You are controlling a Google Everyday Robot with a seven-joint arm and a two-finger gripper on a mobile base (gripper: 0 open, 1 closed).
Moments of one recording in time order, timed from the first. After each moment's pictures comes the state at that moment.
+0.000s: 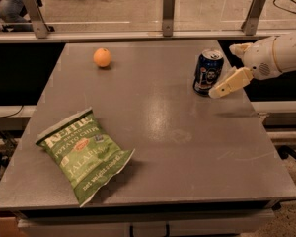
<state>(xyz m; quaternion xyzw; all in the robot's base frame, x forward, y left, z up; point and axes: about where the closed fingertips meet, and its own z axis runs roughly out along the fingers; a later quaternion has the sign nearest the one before) 0.627 -0.211 0.886 -0.48 0.75 0.14 0.43</state>
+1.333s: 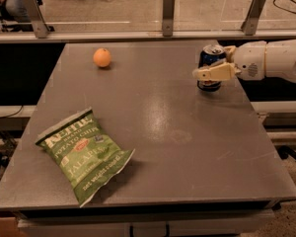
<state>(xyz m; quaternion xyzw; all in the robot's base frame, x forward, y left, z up) 0.638 -0.166 0.898 -0.44 0.69 0.27 0.50</state>
